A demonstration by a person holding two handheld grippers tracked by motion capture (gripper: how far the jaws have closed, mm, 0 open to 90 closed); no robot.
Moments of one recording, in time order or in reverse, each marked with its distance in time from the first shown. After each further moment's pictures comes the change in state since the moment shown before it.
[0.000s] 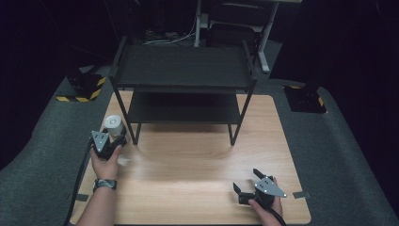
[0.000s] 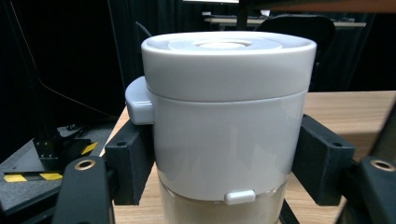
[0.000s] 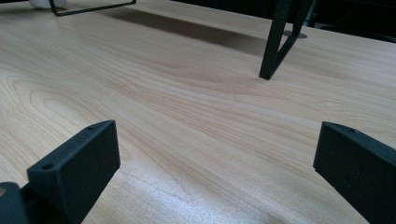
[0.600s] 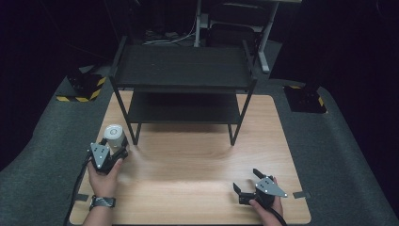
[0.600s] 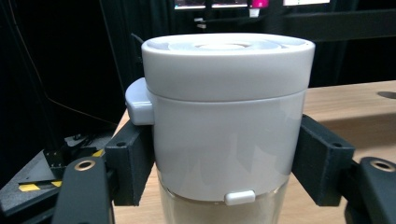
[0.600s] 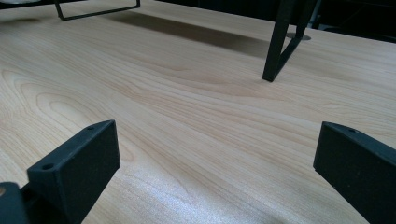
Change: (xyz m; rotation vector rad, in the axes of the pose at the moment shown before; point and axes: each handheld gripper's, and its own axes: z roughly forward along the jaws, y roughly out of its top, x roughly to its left) left arm -0.036 0.019 -0.063 -0.003 -0.020 0.070; right arm -0.004 -0.002 0.000 -0.012 0.017 0.007
